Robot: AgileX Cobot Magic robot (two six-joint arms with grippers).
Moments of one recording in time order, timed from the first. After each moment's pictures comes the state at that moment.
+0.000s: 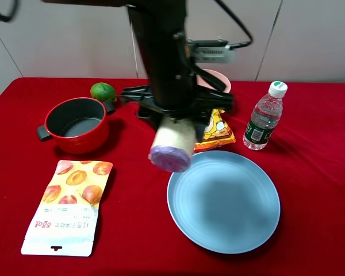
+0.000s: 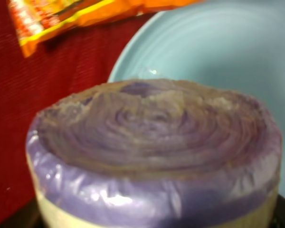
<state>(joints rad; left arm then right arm) -0.89 1.95 -1.61 -0.03 1.02 -0.56 -0.02 -0.01 -0.50 0.17 1.03 -0.09</state>
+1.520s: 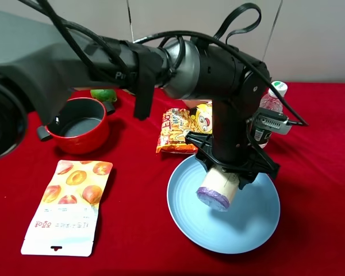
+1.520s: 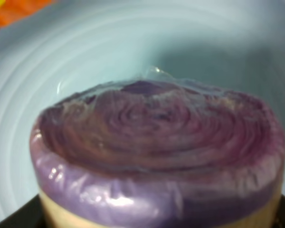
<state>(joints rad) -1.03 2.29 -1.82 -0.02 0.90 -0.42 -0.02 -0.01 -0.50 0.19 1.03 -0.09</state>
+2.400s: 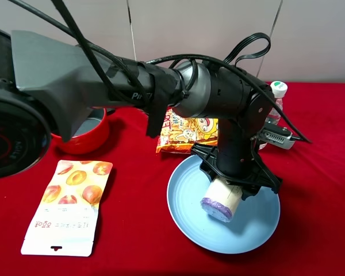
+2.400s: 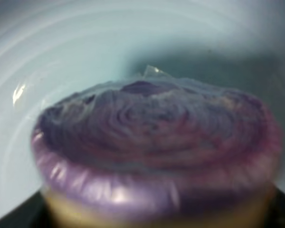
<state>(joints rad) -1.06 2.34 -1.82 -0.02 0.86 -0.42 -0.02 -0.01 -0.50 0.19 1.03 -0.09</state>
